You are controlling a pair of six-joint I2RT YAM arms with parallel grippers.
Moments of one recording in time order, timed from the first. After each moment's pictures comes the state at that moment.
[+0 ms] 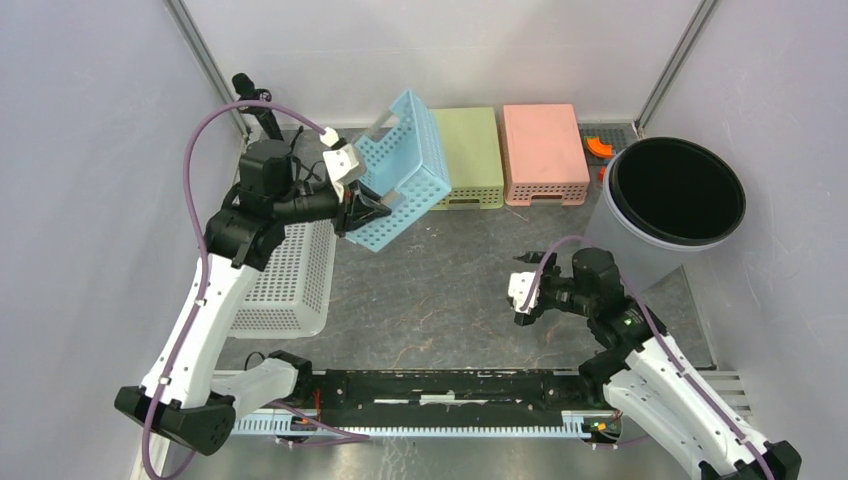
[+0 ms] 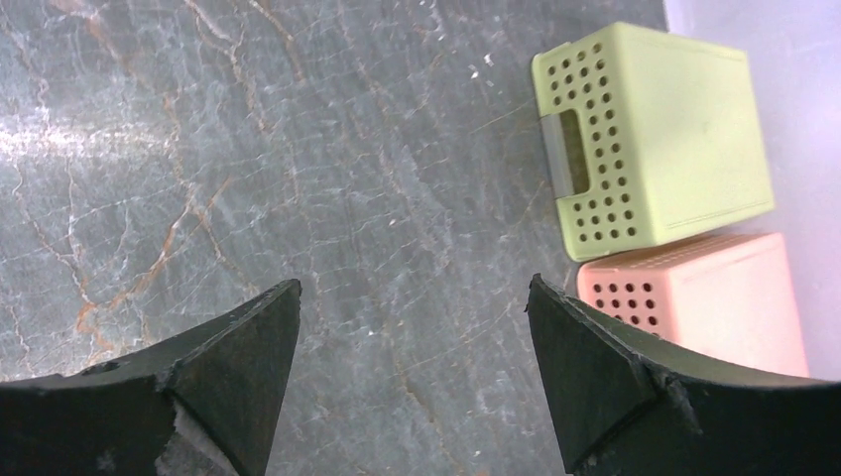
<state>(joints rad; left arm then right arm) -0.33 1.09 1.36 -0.66 0.79 0.39 0.49 0.61 0.48 -0.39 -0.50 -0.92</state>
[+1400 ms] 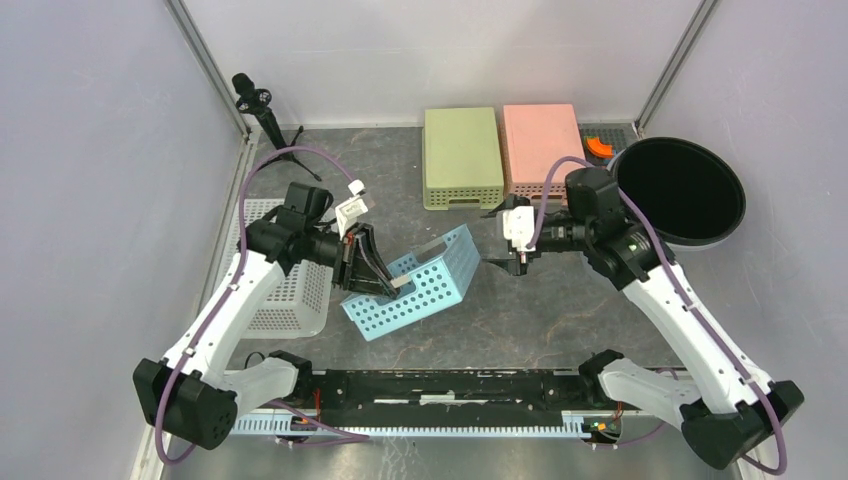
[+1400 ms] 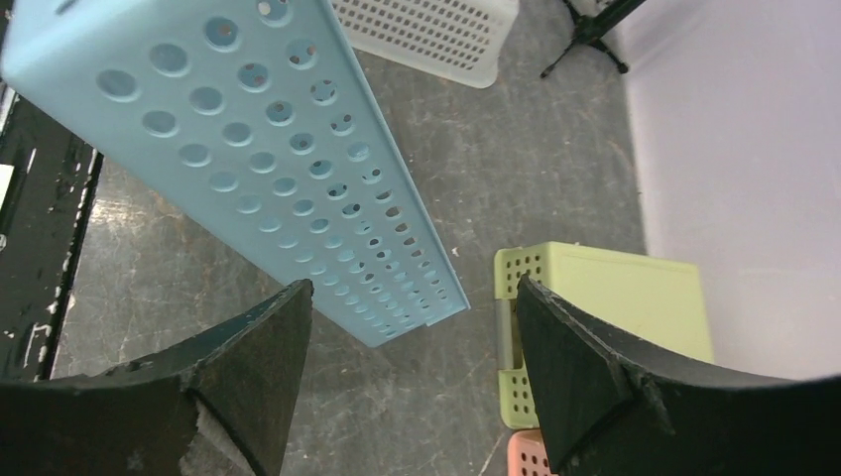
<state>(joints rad) -0.33 1.11 1.06 -0.90 1.50 0.30 0.49 1.01 1.15 -0.65 -0.82 -0.93</state>
